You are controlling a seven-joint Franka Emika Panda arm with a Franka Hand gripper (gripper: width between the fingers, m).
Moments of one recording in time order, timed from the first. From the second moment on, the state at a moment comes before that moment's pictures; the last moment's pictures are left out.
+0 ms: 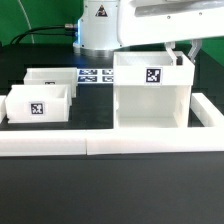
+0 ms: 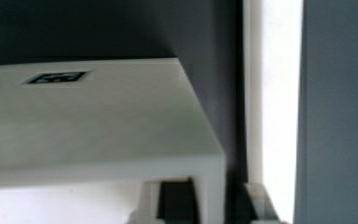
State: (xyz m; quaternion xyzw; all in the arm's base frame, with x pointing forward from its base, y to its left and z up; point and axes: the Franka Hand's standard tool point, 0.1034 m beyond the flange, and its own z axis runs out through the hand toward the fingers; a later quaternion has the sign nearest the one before) arm 0.585 0.103 0.099 -1.00 0.08 -0.02 0.05
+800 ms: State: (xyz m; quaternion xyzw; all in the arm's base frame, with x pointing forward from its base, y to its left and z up) arm 0.590 0.106 0.103 -0.93 0.36 0.00 0.07
